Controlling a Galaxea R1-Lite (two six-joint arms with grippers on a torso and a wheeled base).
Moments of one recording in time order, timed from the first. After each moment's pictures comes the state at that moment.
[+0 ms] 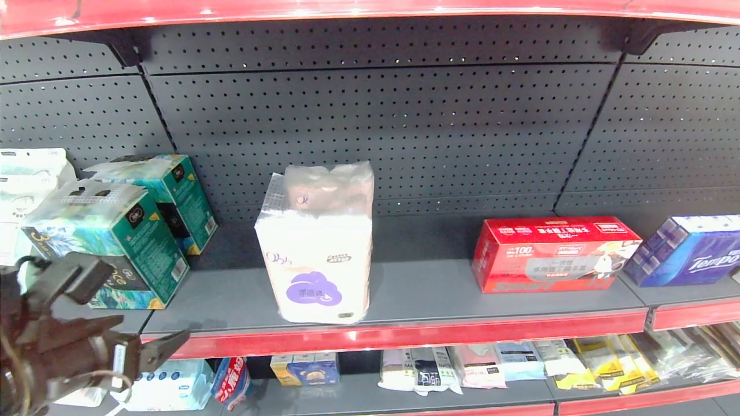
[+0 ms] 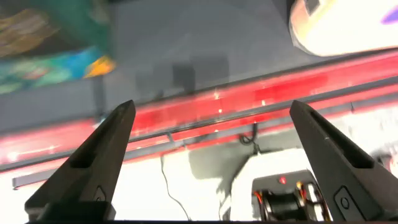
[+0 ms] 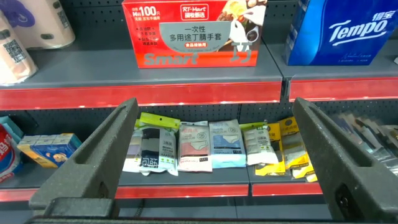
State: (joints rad) left arm -0.06 1.18 -0.33 -0.27 -0.05 0.08; right arm 0.00 0.00 0.00 0.00 0.02 0.00
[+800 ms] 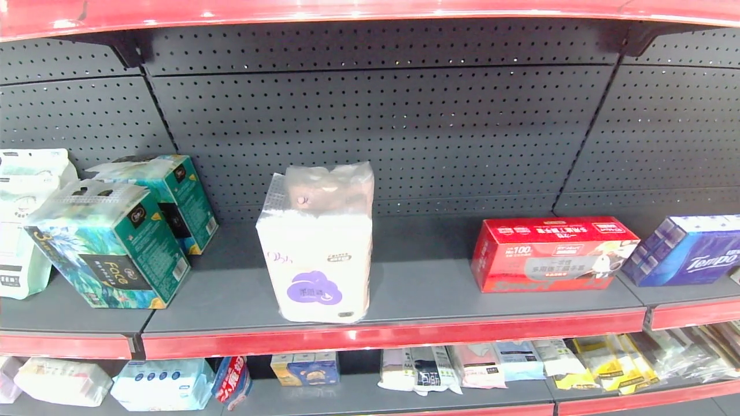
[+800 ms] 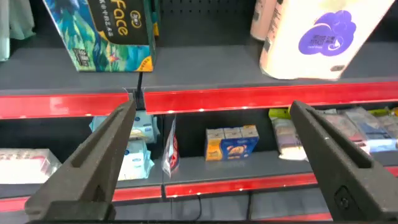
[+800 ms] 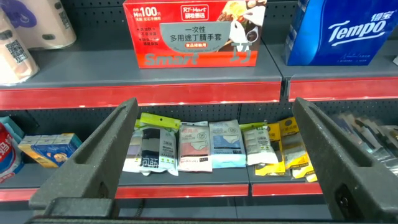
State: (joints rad) left arm 0.10 0.13 -0.01 -0.05 -0.15 -0.02; right arm 0.00 0.00 0.00 0.00 0.02 0.00
